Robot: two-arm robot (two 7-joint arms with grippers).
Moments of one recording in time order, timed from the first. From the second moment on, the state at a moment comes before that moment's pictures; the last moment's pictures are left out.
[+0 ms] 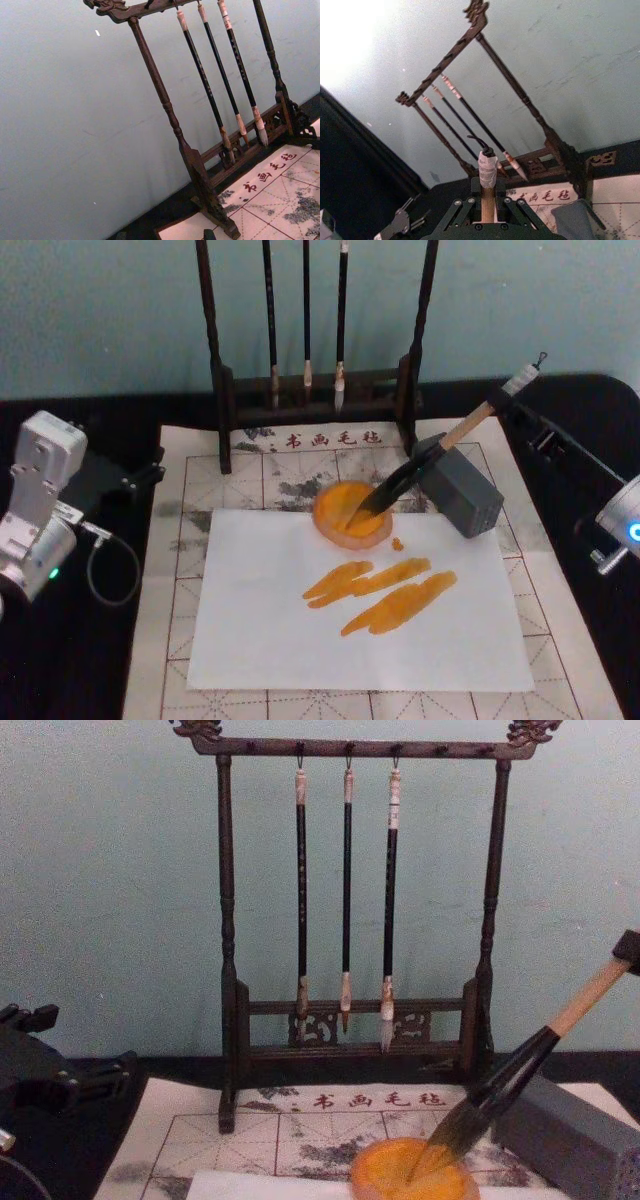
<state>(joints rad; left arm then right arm) -0.20 0.60 0.45 -1.41 -0.25 -0.12 0.03 0.15 0.59 -0.30 -1.51 1.26 0.11 0.46</state>
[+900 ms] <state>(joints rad) -0.20 0.60 0.45 -1.41 -0.25 -0.12 0.03 0.17 0.63 -0.39 -1.52 1.27 0.10 0.51</state>
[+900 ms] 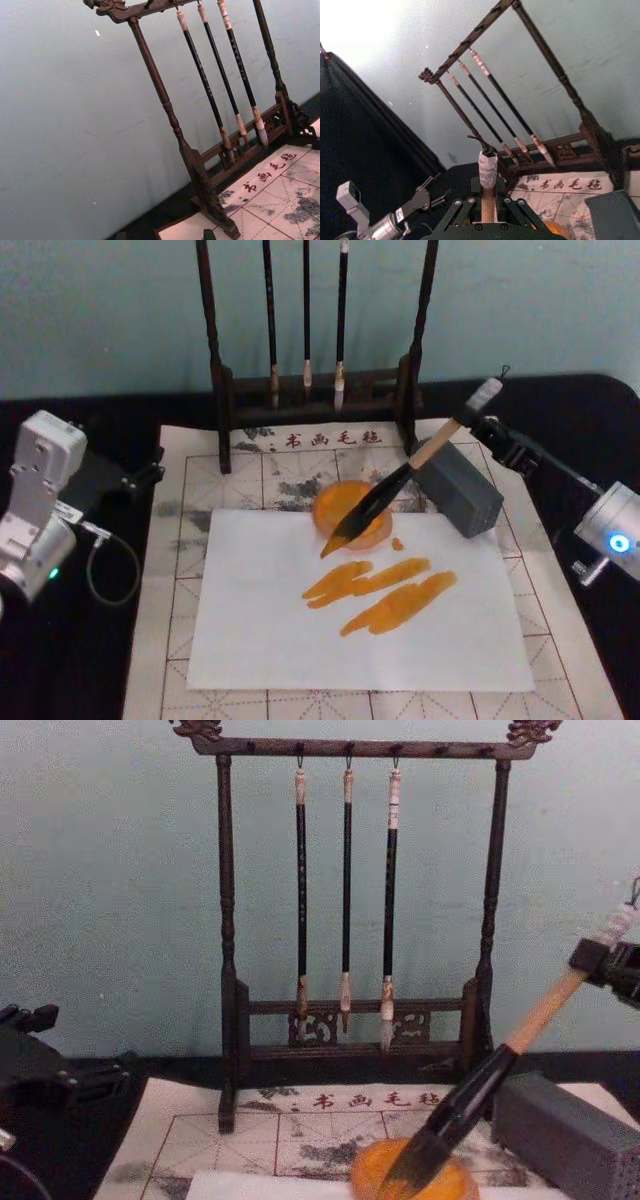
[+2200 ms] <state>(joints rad) -0.20 0.60 0.45 -1.41 -0.25 -0.12 0.03 0.34 0.54 -0.55 -1.37 1.18 0.15 0.57</state>
